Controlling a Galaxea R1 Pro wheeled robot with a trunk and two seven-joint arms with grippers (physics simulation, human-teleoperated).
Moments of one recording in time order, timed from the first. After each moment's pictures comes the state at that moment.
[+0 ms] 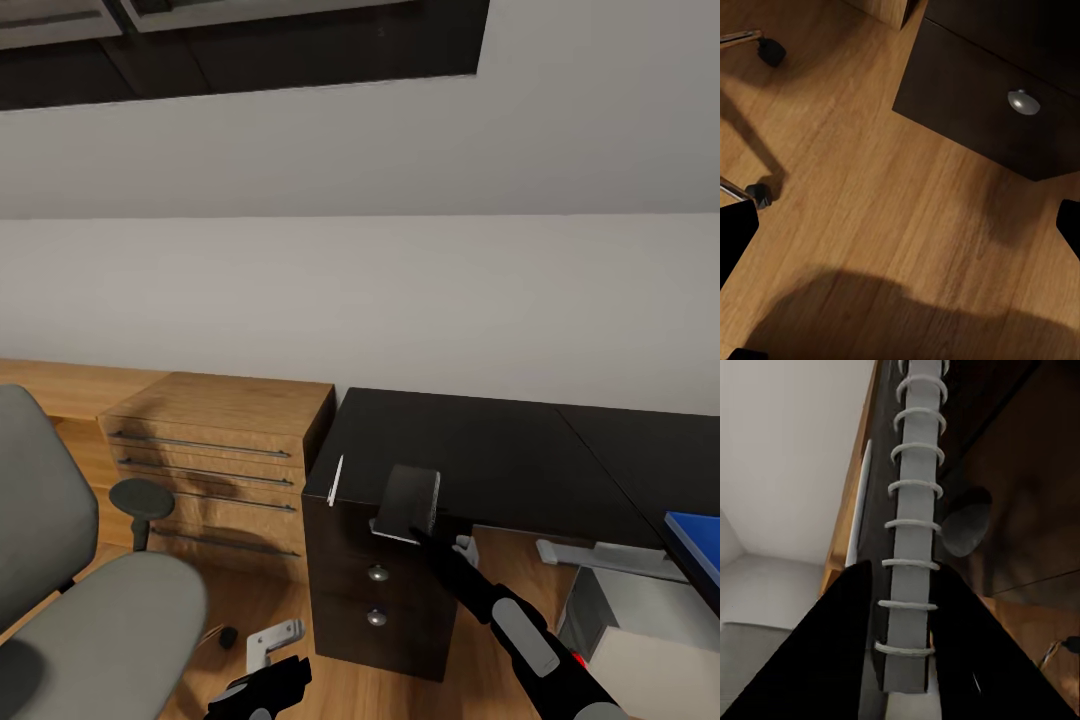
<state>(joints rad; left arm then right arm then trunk) 0.00 -0.16 -0.21 -1.40 0.45 0.62 0.57 -0.46 -0.05 0.21 -0.70 -1.21 0.31 0.47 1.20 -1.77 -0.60</state>
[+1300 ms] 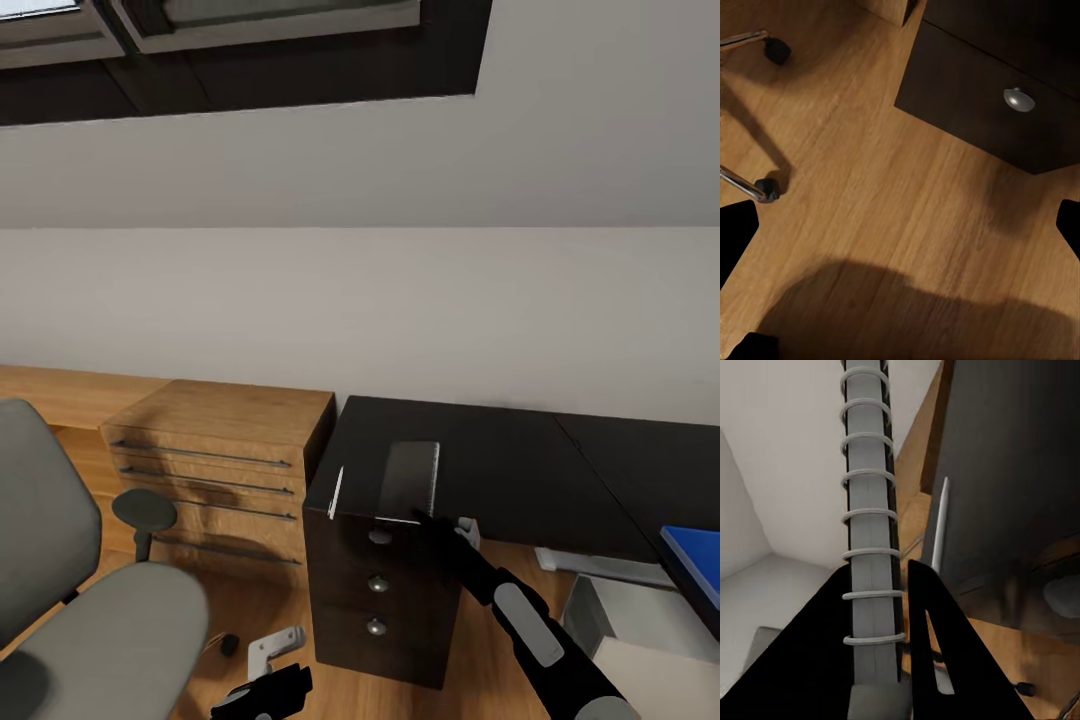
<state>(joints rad) 0.00 -0.17 -0.22 -1.37 0.45 0.62 0.57 -0.46 -0.06 0.20 -0.81 -1.21 0.30 0.47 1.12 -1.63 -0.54</state>
